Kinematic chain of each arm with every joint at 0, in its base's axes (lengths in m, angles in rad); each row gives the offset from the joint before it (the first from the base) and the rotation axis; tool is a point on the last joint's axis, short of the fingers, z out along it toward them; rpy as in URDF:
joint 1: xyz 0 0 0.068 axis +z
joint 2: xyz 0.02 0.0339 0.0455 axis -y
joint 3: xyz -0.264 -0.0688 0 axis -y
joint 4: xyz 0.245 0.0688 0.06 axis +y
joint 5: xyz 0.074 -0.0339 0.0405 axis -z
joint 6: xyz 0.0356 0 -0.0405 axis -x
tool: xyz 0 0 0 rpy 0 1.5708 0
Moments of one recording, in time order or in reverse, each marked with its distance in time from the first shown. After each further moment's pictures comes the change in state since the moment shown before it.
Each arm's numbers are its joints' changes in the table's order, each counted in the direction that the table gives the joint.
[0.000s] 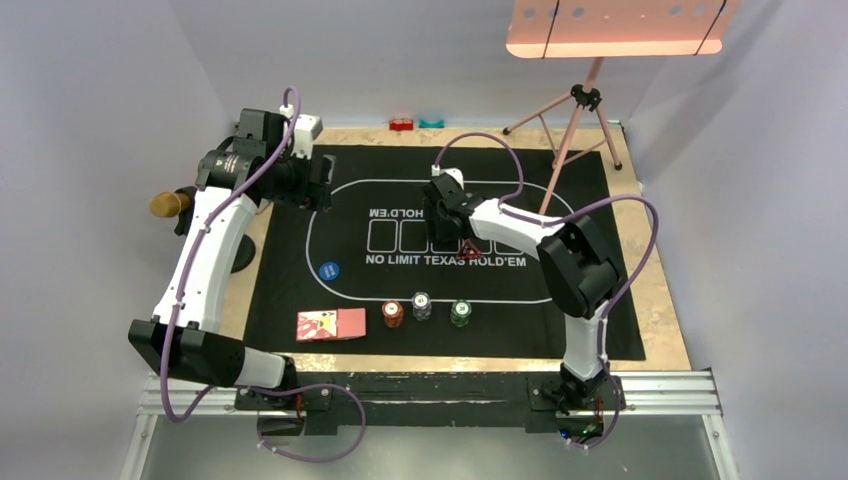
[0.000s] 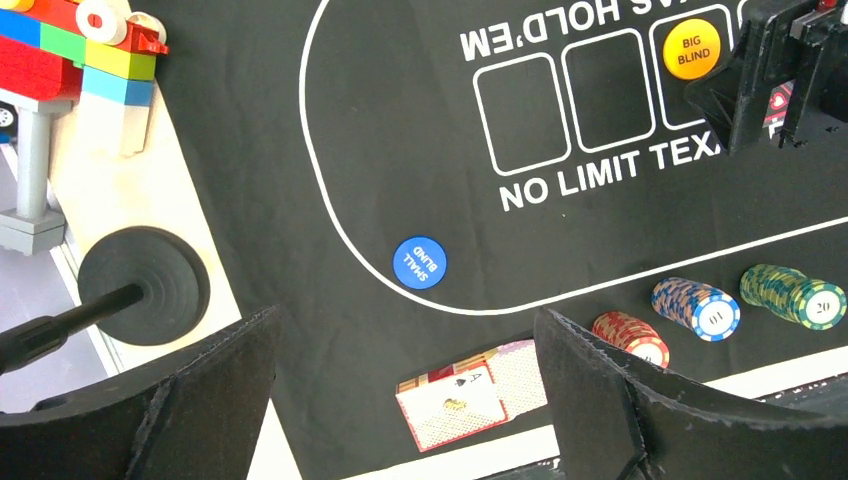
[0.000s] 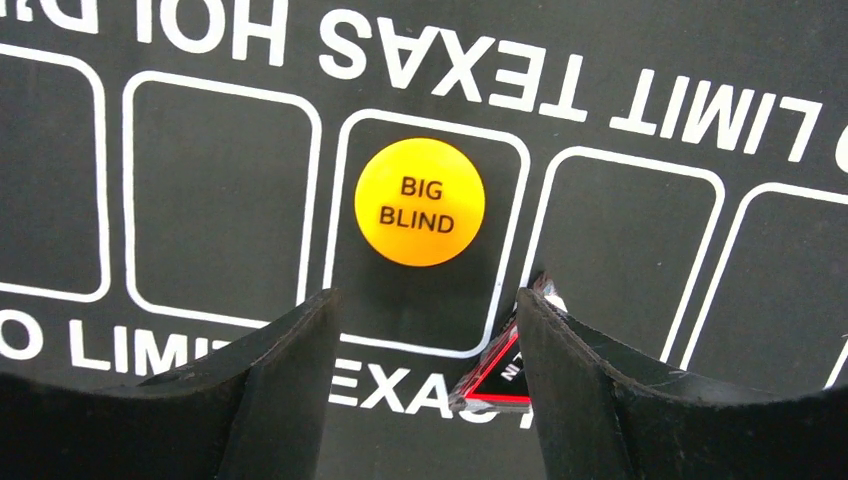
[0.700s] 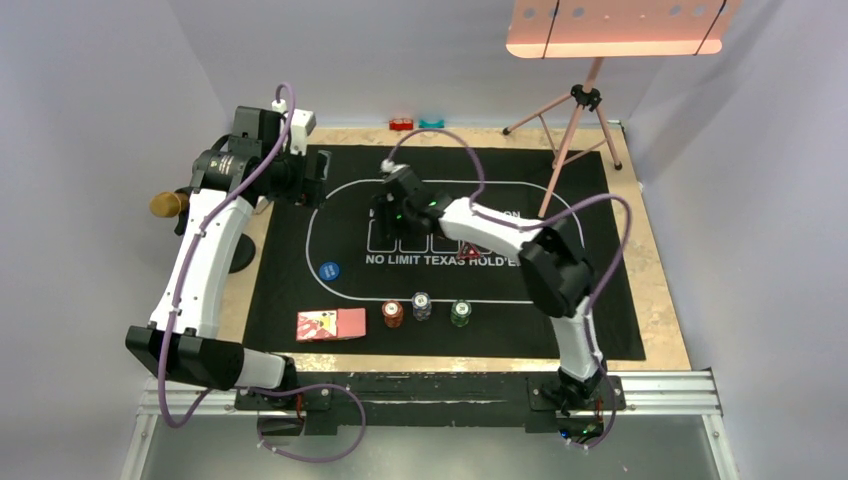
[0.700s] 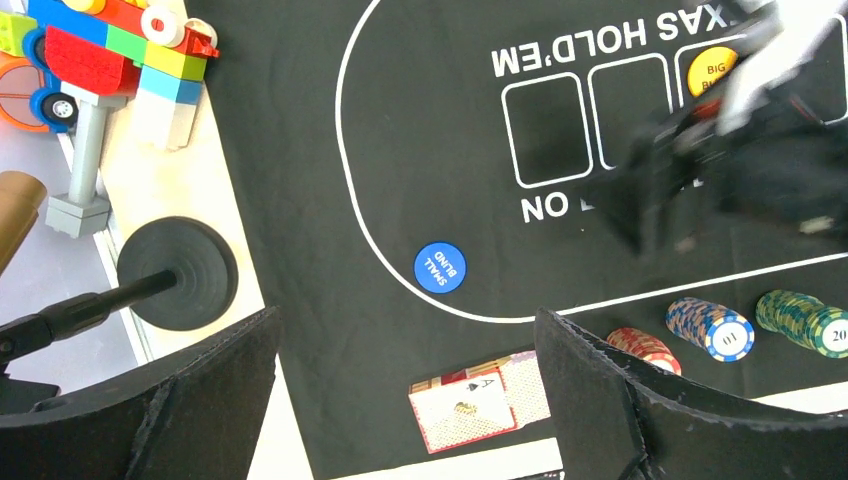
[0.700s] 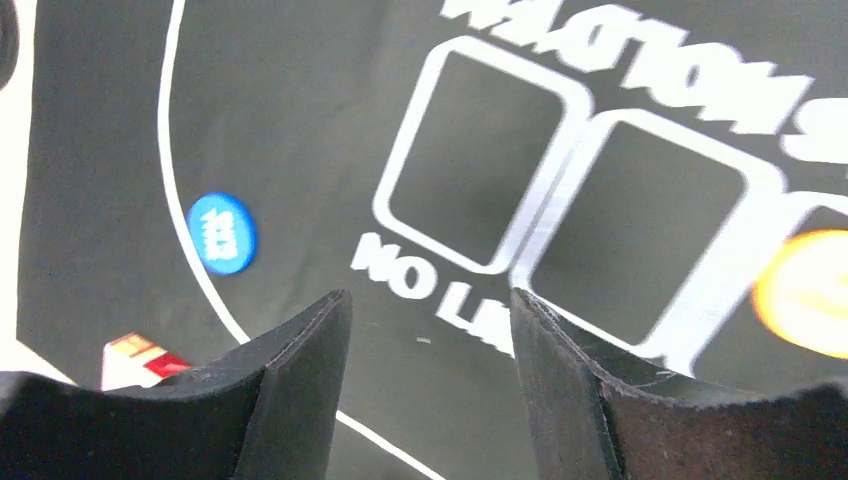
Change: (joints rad) left arm -0.004 0.014 0.033 0.013 -0.067 0.021; right arm 0.173 -0.167 0.273 -0.058 -0.347 -0.087
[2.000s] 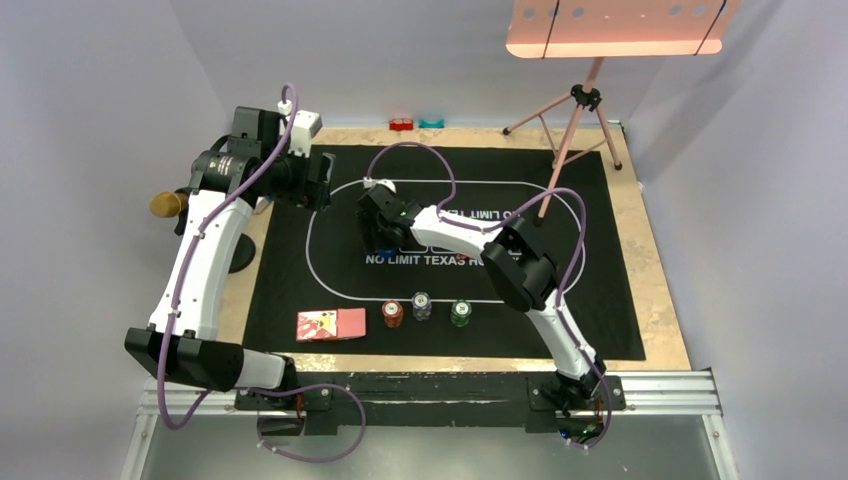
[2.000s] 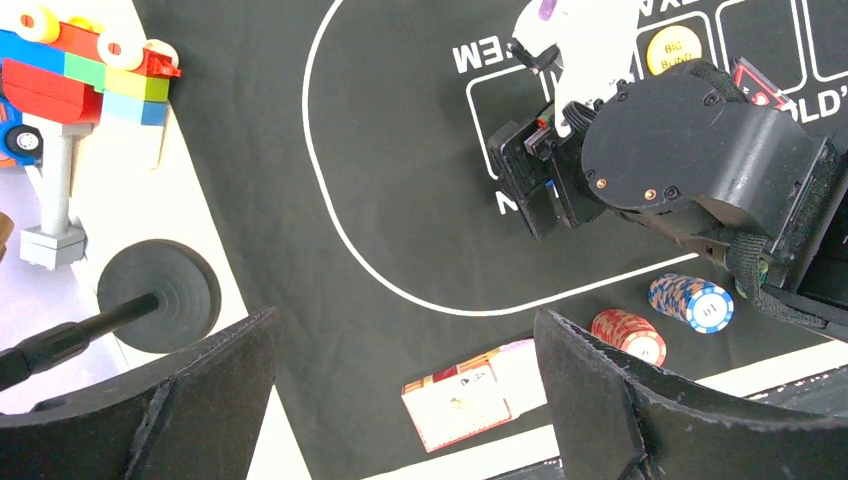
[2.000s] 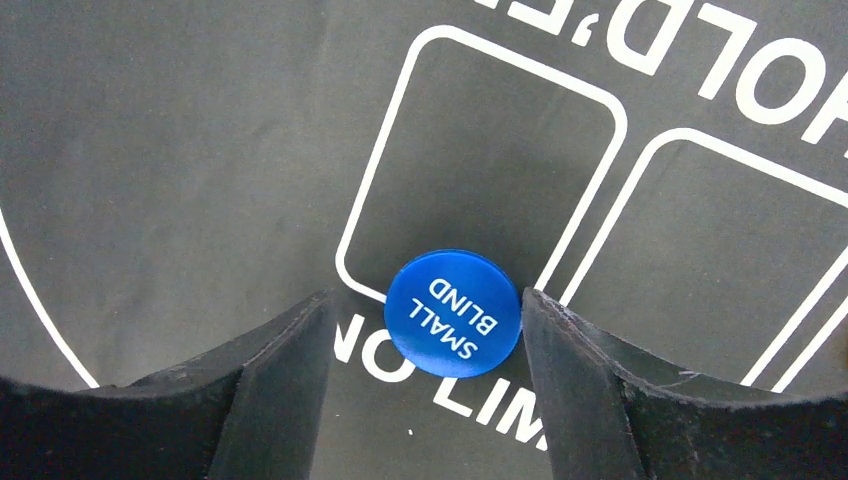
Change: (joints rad) left arm -0.002 0.005 0.004 0.009 0.083 -0.044; right arm 0.037 -0.161 0.140 0.084 0.214 0.024
